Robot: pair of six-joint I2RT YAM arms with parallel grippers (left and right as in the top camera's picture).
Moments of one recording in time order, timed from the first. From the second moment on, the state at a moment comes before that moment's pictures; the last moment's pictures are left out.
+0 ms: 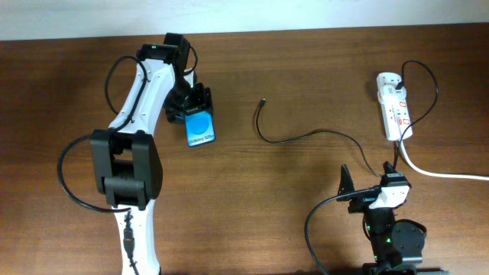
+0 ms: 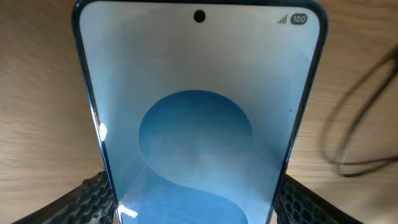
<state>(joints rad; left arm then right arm) -0.16 2.30 2.05 -1.30 0.24 -0.35 -0.02 0.01 0.01 -0.07 -0.07 0.04</state>
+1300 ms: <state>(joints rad) -0.09 2.30 2.05 -1.43 1.17 -0.66 -0.02 0.01 0.01 -0.07 -0.07 0.04</state>
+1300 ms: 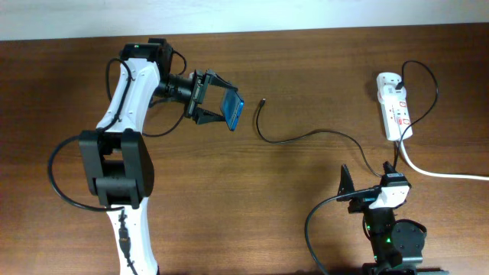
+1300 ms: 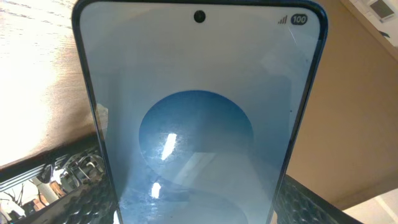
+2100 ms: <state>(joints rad) -0.09 2.30 2.05 -1.39 0.61 -0.66 -0.02 0.01 0.01 -0.06 -0.18 0.09</state>
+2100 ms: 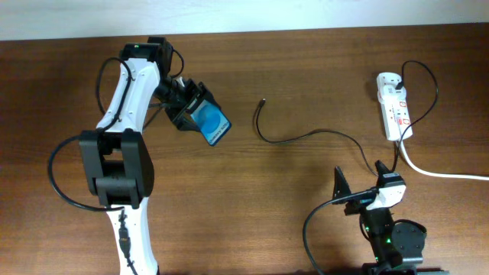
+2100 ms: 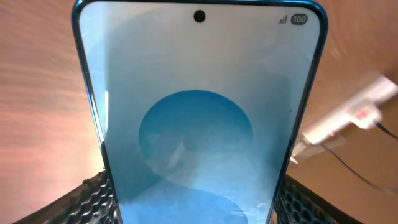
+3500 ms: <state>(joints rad) -0.12 2.30 2.05 -1.27 0.84 -1.15 -0.02 1.13 1.08 -0.58 -0.76 0.23</state>
